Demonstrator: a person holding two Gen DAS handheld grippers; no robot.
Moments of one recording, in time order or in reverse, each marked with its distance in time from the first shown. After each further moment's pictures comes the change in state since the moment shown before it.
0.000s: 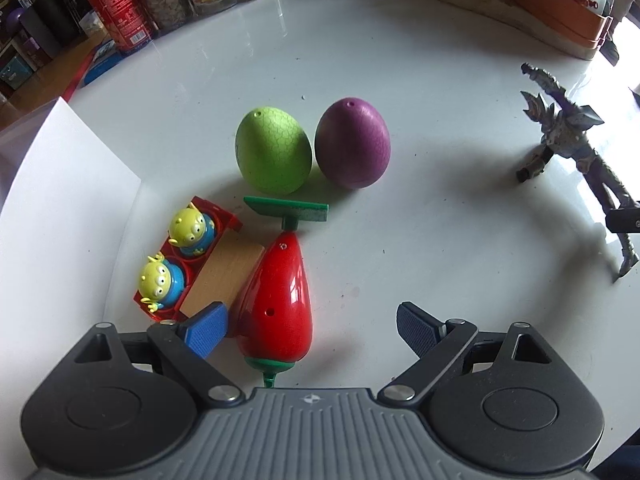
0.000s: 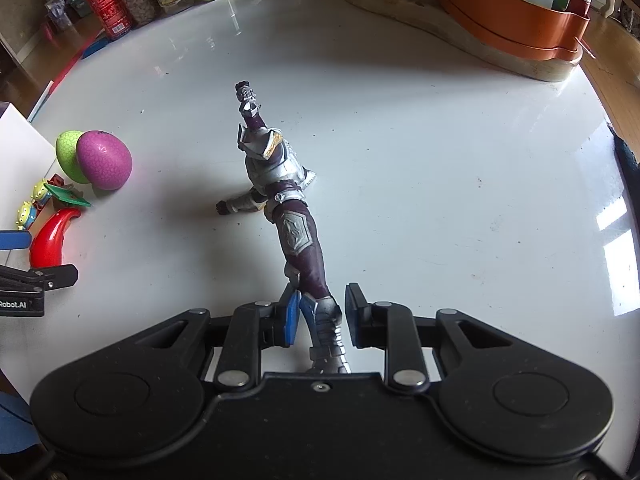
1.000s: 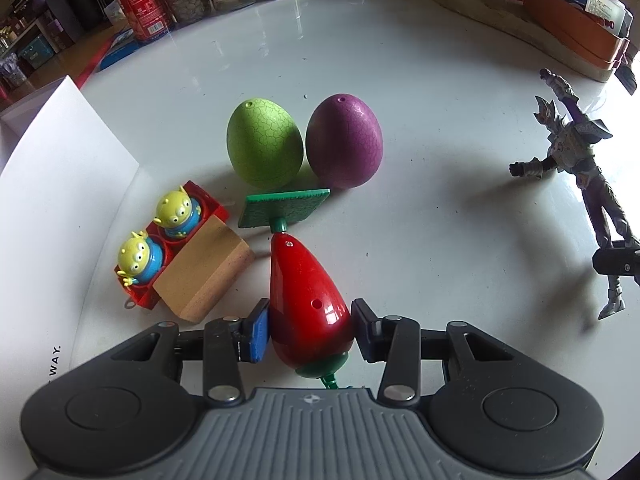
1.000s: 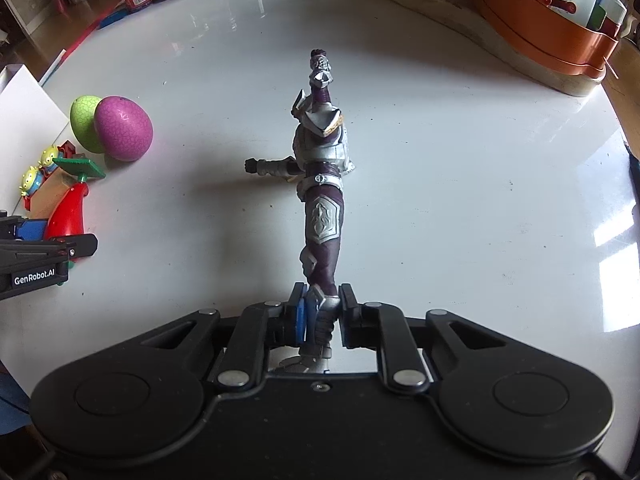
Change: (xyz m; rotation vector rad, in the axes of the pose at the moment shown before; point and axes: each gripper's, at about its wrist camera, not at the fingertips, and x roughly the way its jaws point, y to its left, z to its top) left arm 0.001 -0.021 -0.013 -0.098 -0.031 0.017; right arm 0.012 0.032 -0.004 -0.065 0.018 -0.011
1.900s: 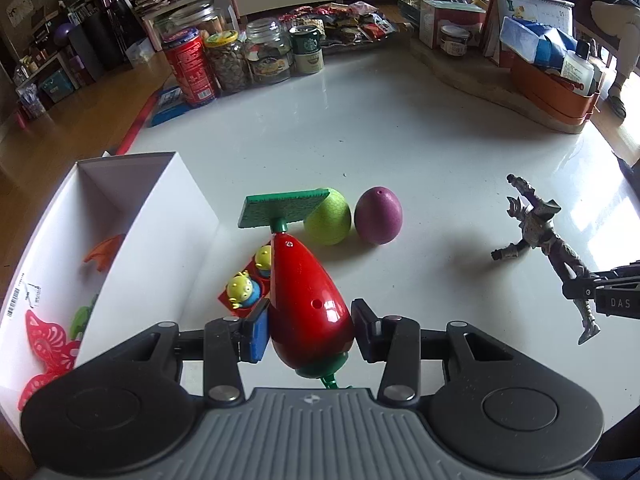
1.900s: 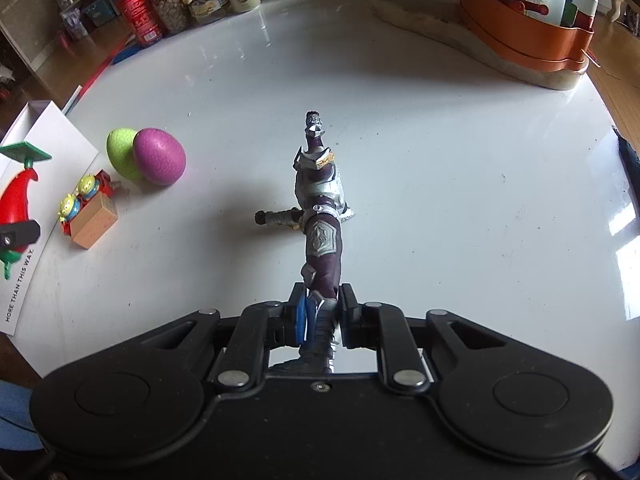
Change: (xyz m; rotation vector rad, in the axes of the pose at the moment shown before) left arm -0.111 0.046 -0.009 0.005 -0.143 0.024; right arm -0.029 0.009 -0.009 0.056 -0.048 0.048
